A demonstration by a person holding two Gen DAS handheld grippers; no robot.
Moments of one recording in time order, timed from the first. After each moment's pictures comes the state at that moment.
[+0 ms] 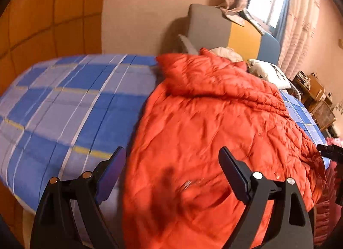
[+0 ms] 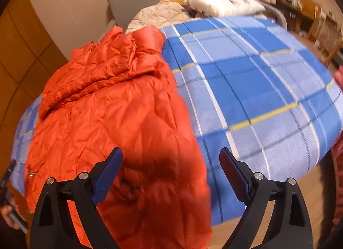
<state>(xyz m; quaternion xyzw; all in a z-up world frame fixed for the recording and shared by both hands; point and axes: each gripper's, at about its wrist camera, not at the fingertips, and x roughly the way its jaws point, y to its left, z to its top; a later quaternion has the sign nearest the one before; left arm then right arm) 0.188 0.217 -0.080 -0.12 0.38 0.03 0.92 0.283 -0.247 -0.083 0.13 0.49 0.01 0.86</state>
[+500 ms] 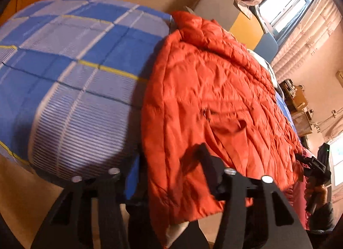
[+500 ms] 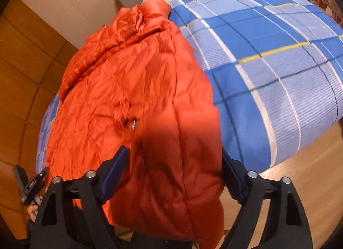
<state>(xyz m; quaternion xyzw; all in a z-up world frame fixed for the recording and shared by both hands) 0.140 0.245 -0.148 -0.24 0.45 -0.04 0.86 0.232 -0.249 -0.122 0.19 0.53 0.07 0.83</state>
